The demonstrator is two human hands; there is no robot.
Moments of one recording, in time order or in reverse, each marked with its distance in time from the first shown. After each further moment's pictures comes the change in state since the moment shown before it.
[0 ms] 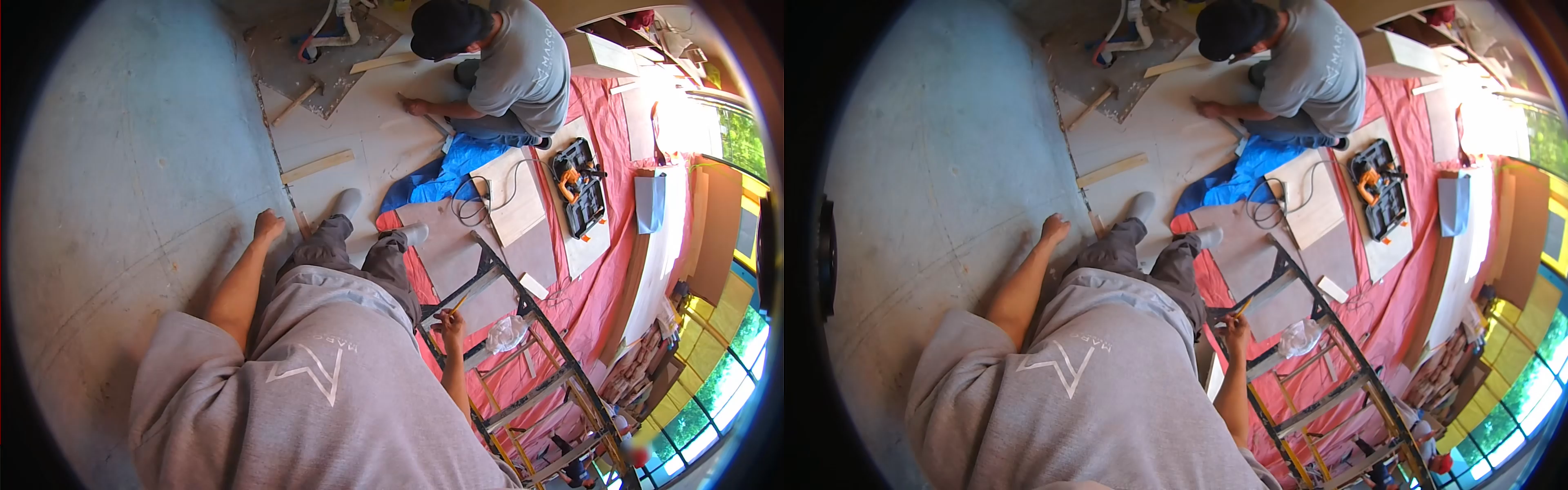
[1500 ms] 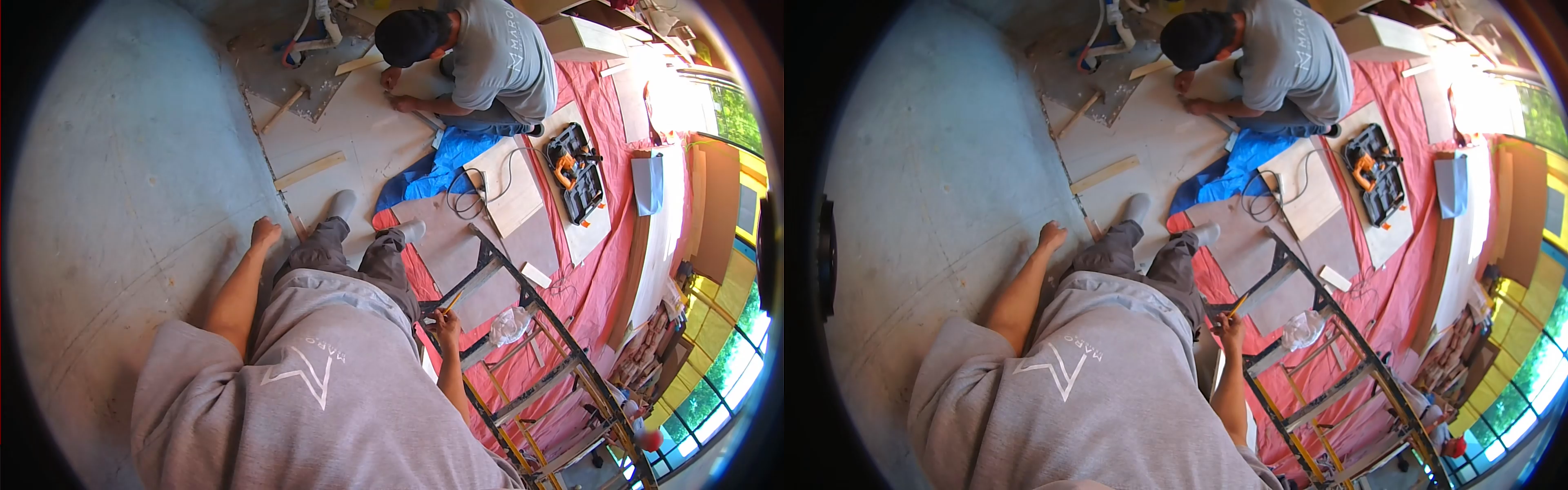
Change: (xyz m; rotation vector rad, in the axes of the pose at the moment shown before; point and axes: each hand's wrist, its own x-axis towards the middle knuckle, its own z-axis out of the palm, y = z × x) left_hand 0.001 0.015 0.000 0.025 -0.061 -0.048; right_hand -0.002 0.014 0.008 0.008 0.028 0.057
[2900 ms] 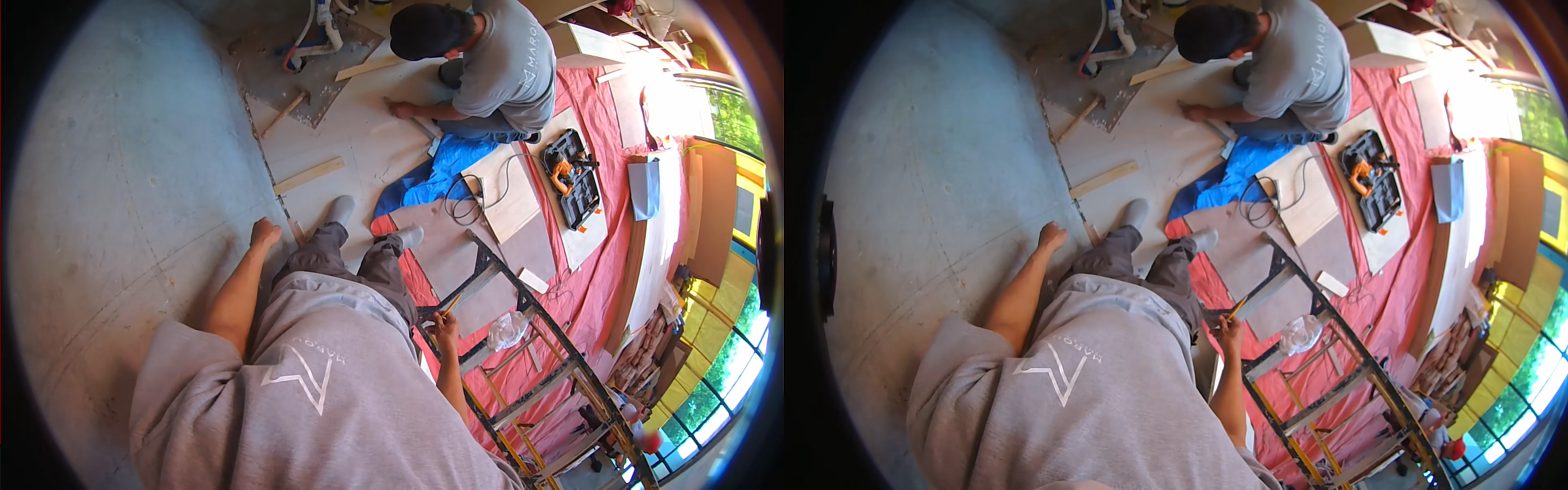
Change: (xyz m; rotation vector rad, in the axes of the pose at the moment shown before) left_hand 0.006 0.008 -0.011 0.068 -0.062 -0.031; right_hand 0.001 -0.009 0.004 -0.082 0.016 0.008
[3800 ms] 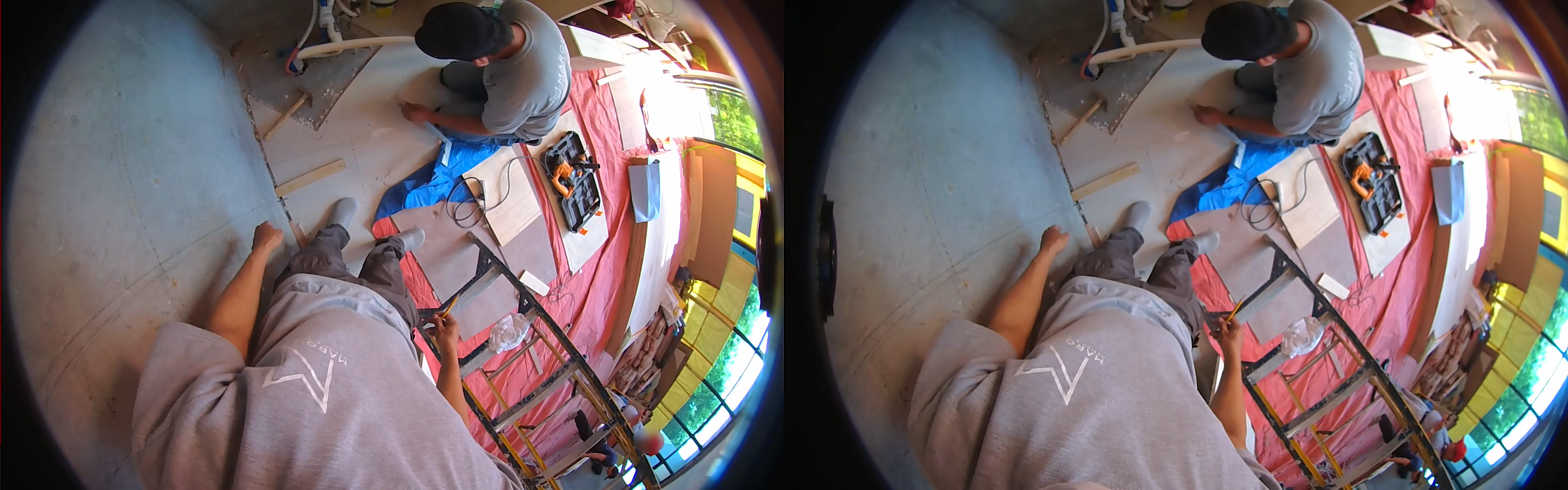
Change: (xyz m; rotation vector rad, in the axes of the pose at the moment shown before) left_hand -0.003 -0.007 0.004 -0.016 0.001 0.013; right_hand -0.002 0.004 0.004 0.036 -0.058 -0.042
